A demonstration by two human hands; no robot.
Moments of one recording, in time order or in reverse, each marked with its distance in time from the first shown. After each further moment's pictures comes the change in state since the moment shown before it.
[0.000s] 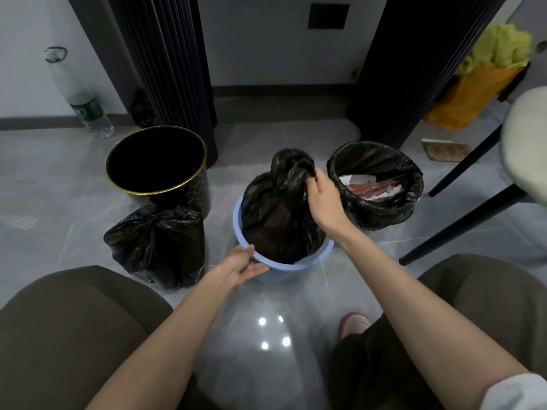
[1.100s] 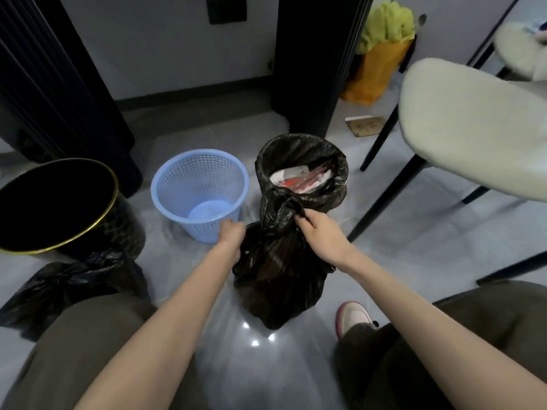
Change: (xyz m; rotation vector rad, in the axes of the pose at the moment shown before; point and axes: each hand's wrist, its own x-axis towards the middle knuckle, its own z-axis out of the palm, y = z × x) left_hand 0.123 0.014 0.107 0.435 0.105 0.316; right_hand -0.052 0.054 -0.099 -0.210 -0.107 0.271
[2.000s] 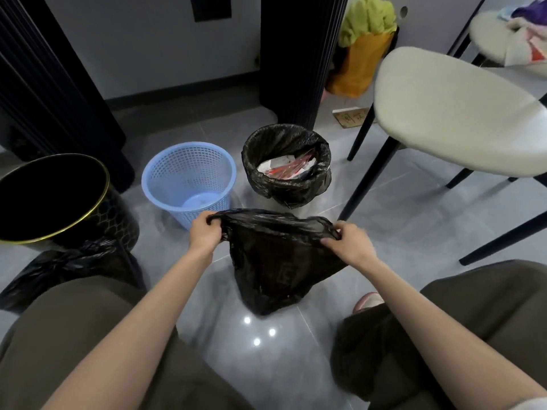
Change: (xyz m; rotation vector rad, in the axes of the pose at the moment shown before) left_hand -0.114 0.026 -0.029 0.080 0.059 0.253; right_hand -0.046 0.093 -0.022 -0.209 0.102 0.319
